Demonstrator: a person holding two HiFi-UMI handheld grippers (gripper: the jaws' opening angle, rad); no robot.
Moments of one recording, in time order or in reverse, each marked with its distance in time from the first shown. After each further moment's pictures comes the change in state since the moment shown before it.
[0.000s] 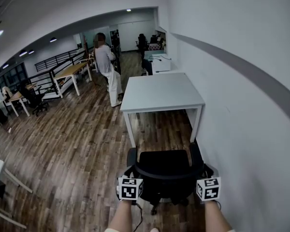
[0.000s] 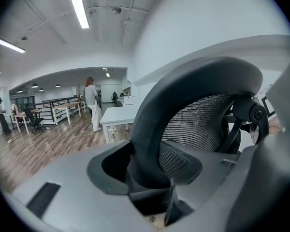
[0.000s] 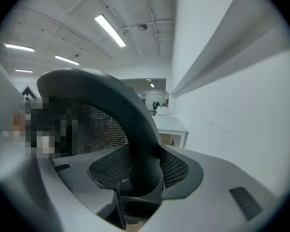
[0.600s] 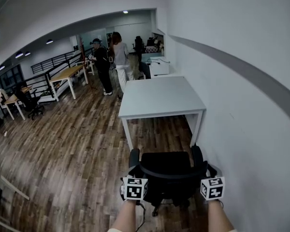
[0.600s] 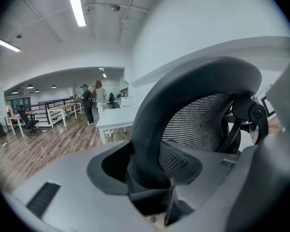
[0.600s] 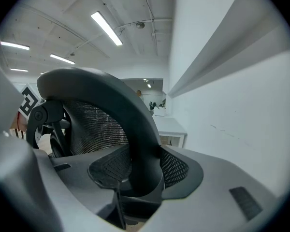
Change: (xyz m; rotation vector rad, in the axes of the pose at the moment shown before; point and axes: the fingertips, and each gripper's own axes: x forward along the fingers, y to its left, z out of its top) left arm 0.068 0.028 0.034 0.021 -0.007 -0.037; right arm 0.064 -0.013 0.023 0.014 -0.003 -0.044
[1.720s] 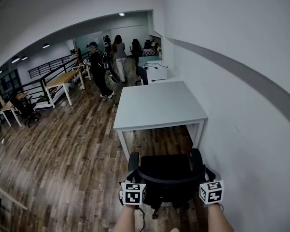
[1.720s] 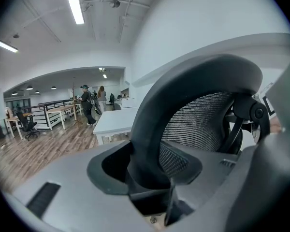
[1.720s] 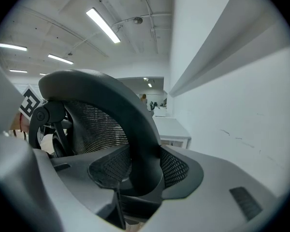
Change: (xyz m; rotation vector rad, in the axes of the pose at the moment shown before) left arm 0.112 0.037 0.051 0.006 -0.009 0.011; right arm 0.118 -0.030 0.035 0.002 0.002 0.022
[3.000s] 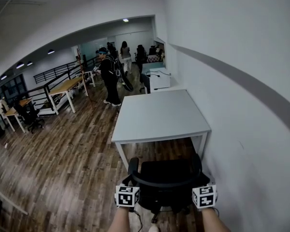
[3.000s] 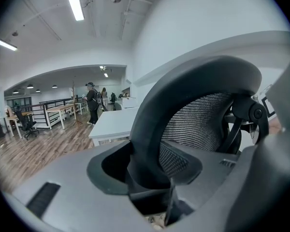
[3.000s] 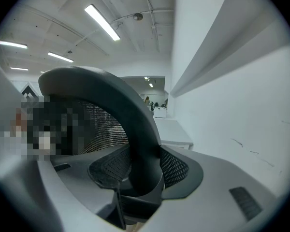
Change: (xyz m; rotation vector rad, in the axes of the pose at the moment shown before) left arm 0.087 0.015 0.044 -0.016 0.008 0.012; right arm 0.098 -0.039 0.032 -0.024 -0.011 0.011
